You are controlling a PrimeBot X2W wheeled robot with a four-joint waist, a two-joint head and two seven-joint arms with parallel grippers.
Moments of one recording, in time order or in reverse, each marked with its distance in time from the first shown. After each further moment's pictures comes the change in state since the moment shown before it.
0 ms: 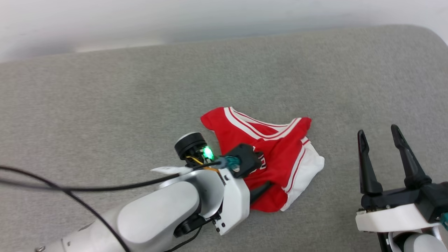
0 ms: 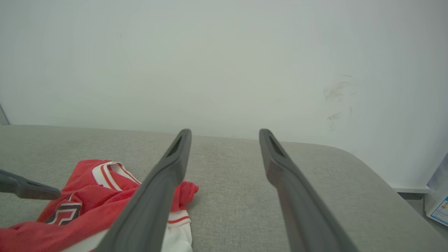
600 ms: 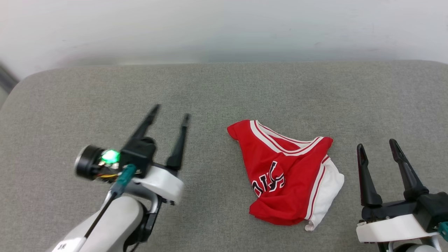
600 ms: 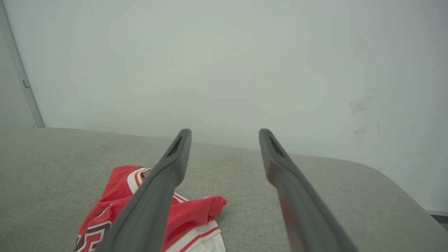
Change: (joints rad) left arm 0.275 0.153 0.328 -0.134 0.082 0.507 -0.410; right arm 0.058 0.000 -0.012 0.011 -0.007 0.000 0.000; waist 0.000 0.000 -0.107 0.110
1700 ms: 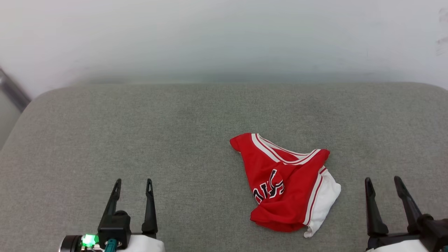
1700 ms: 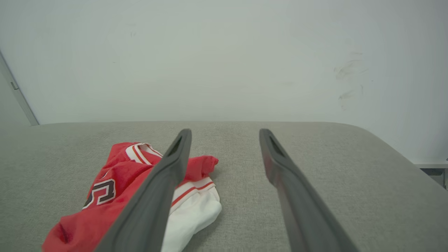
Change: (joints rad) left arm 0.593 -0.331 0.609 0.006 0.439 -0.102 -0.009; right arm 0.110 0.000 -0.045 0.075 0.082 0.000 0.000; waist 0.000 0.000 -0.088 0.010
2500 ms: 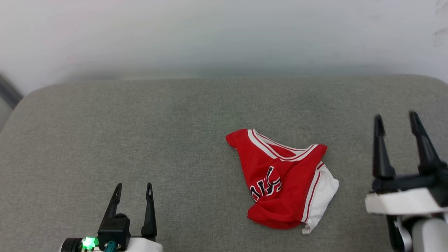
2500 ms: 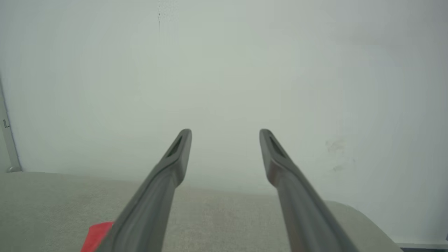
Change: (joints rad) left arm 0.039 -0.101 0.122 0.031 0.109 -0.133 0.000; right arm -0.195 0.000 -0.011 -0.077 -0.056 0.000 0.000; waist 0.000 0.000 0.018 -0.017
